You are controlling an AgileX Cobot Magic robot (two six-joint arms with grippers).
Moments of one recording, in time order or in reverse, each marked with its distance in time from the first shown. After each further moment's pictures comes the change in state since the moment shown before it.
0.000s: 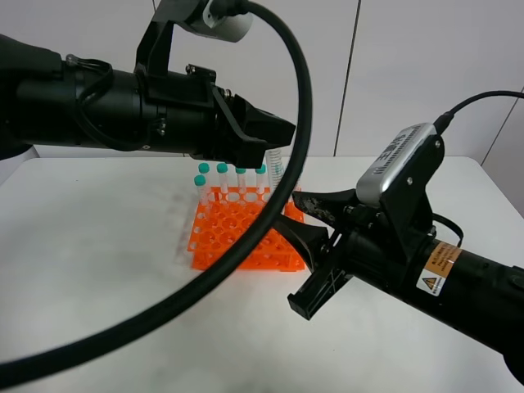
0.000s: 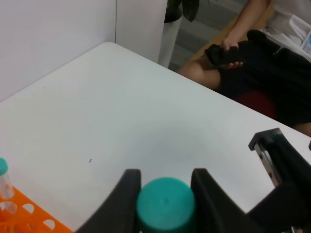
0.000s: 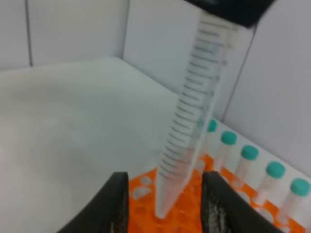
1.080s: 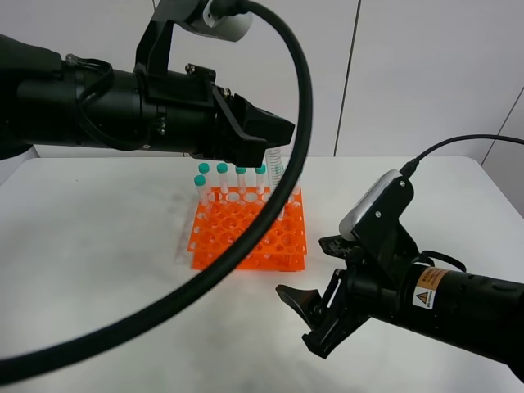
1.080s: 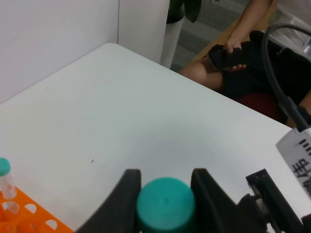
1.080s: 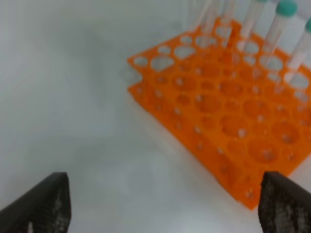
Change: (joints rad) left arm 0.000 0.000 0.000 -0.002 -0.007 0.001; right arm -0.015 0.000 0.000 0.194 0.353 -0.098
